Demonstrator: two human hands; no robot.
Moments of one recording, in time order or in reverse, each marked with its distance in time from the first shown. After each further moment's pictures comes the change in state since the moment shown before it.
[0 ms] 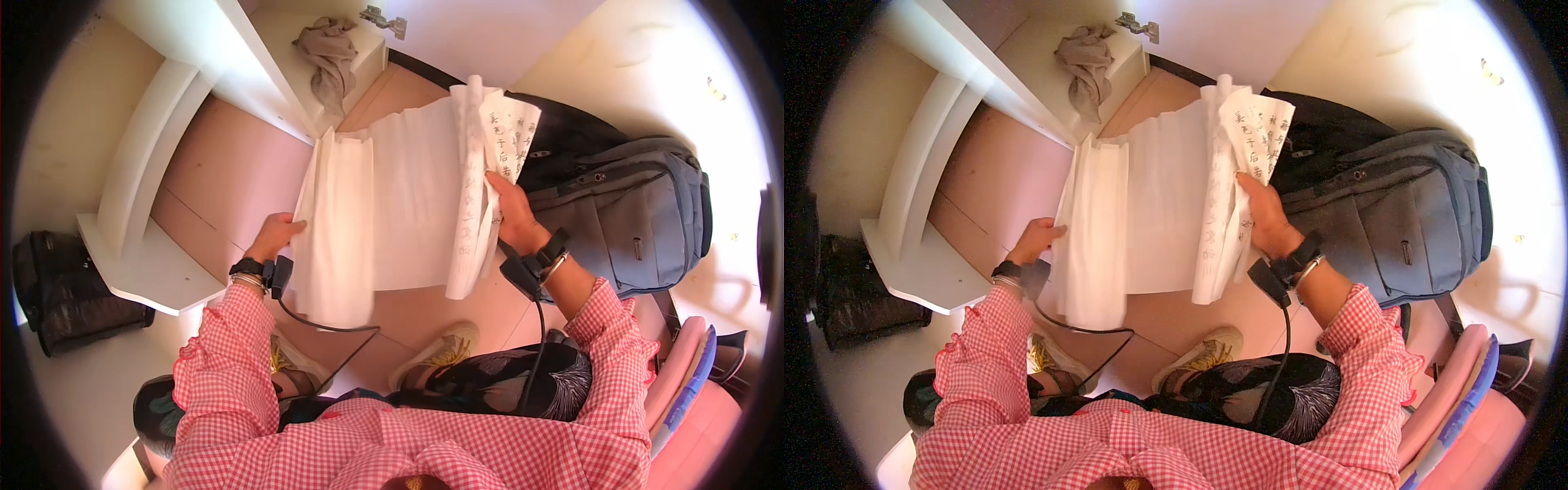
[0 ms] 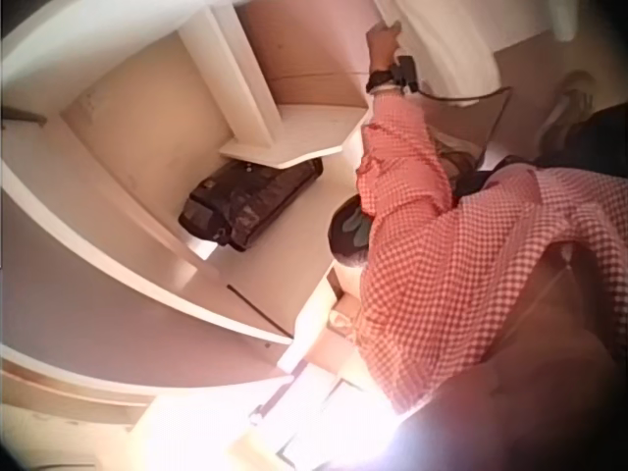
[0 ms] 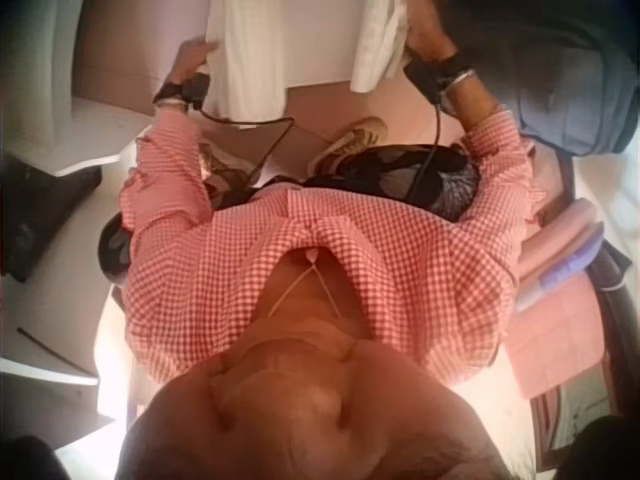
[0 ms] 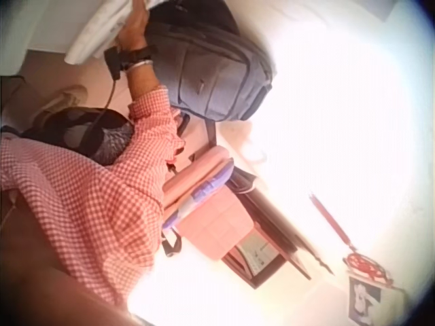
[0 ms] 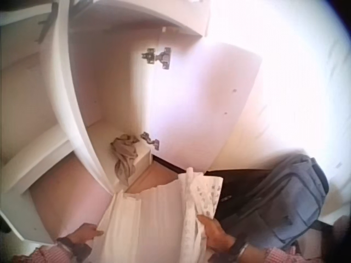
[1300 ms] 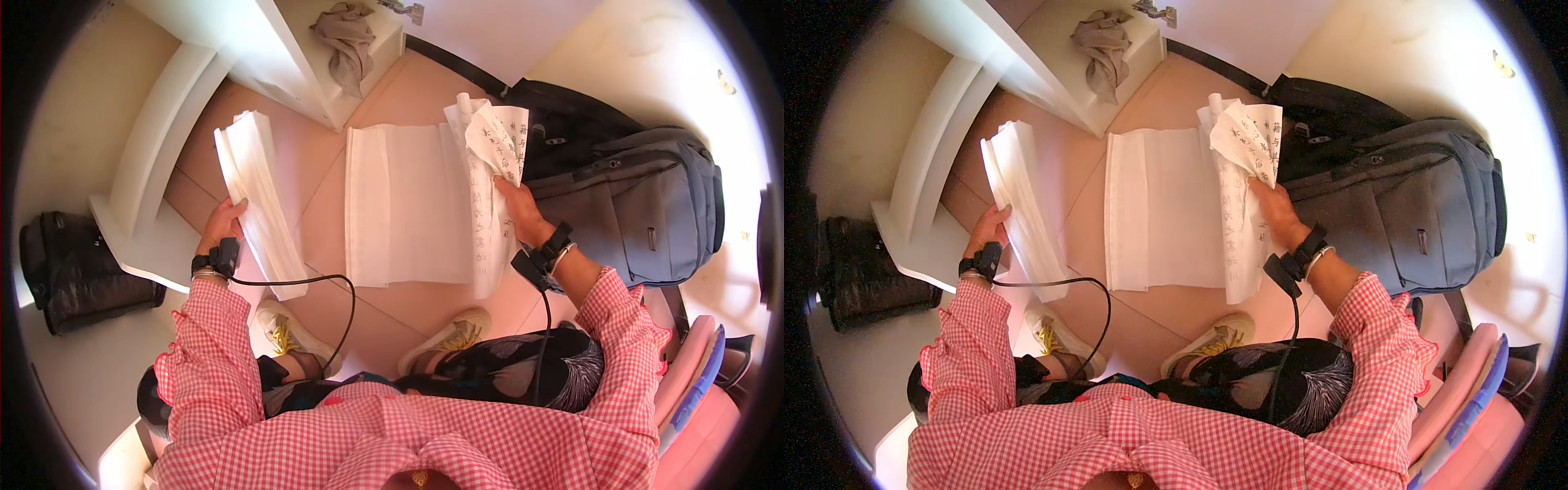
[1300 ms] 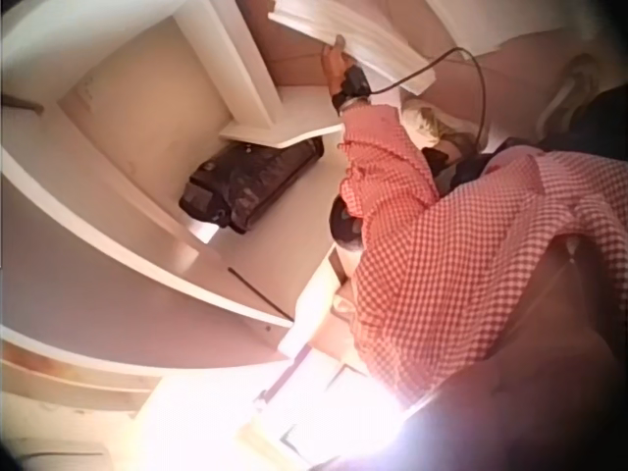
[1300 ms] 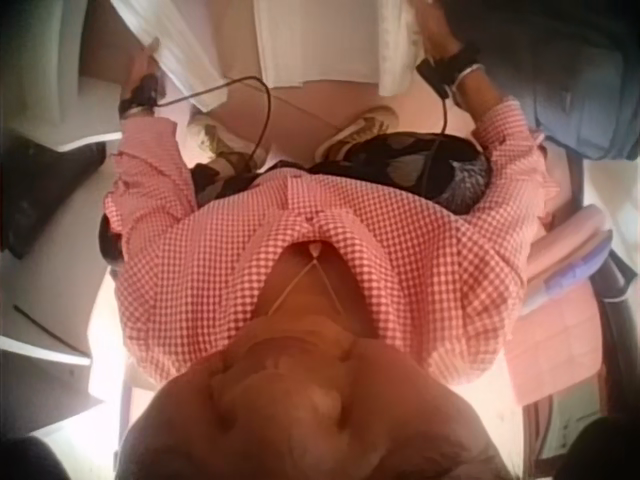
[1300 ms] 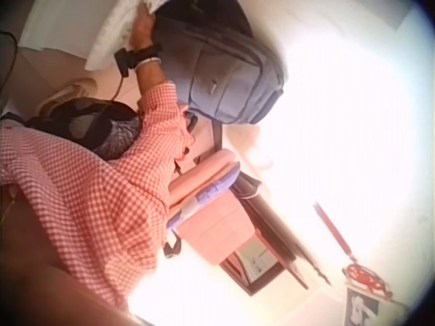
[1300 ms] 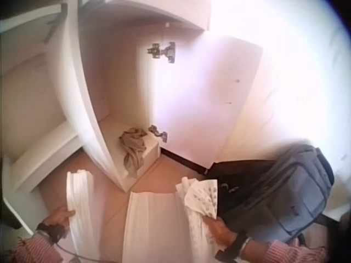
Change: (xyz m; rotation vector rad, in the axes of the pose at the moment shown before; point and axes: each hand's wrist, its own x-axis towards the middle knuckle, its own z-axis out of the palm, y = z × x) left_hand -0.049 -0.024 -0.107 -0.556 0.090 0.129; right_hand 0.017 0.039 -0.033 -0.279 0.078 -0.026
